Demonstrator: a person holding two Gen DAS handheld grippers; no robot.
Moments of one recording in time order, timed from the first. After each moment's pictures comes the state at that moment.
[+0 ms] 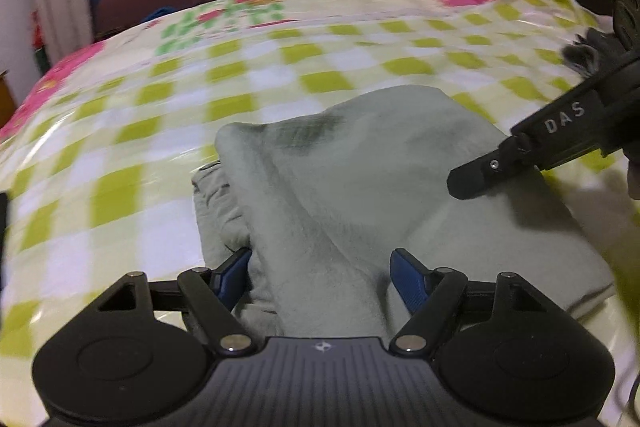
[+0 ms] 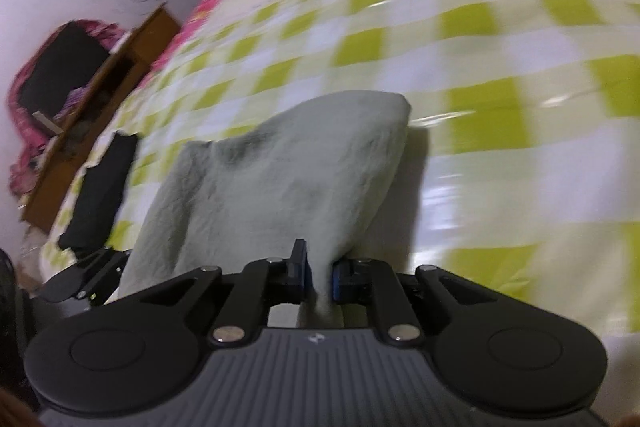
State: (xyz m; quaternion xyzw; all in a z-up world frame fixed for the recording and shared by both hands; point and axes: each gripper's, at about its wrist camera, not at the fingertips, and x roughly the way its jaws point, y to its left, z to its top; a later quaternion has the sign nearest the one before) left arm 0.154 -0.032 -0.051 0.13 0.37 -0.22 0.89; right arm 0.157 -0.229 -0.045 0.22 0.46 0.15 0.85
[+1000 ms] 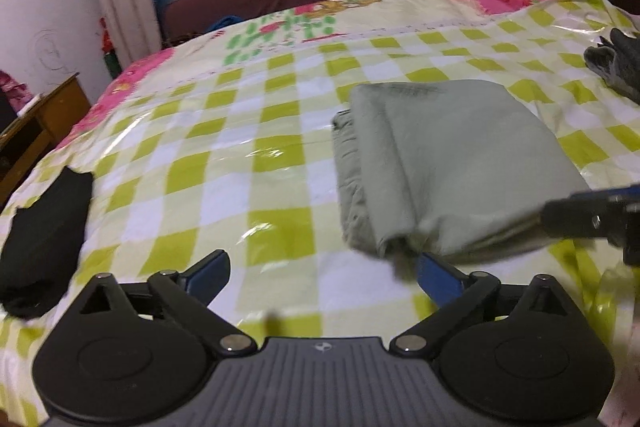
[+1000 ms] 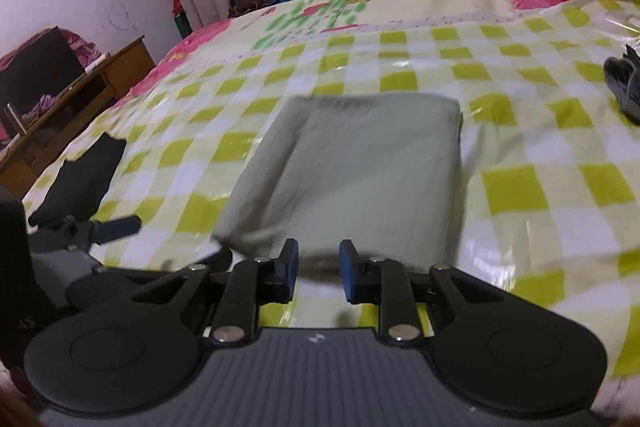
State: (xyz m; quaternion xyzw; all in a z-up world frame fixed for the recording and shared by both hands) left arm 0.063 -0.037 -0.016 0.15 0.35 -0.09 0.92; right arm 0.006 -0.203 0.009 0.14 0.37 0.06 0.91
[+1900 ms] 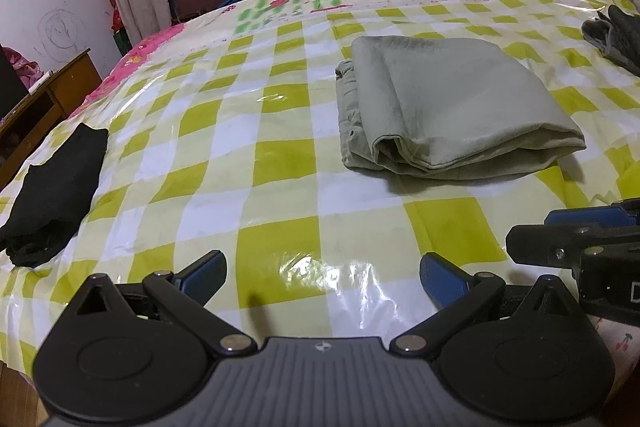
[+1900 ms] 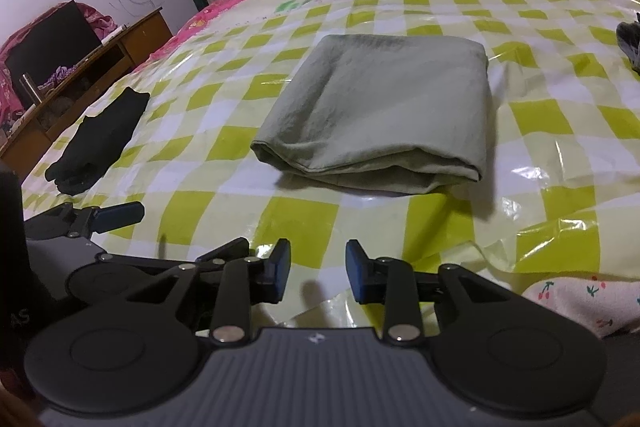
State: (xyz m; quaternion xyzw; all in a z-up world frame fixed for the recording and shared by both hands) left arm 0.022 -0.027 -0.037 0.15 0.38 -0.08 0.91; right arm -0.034 -0.172 -0.017 0.13 0.40 0.09 0.90
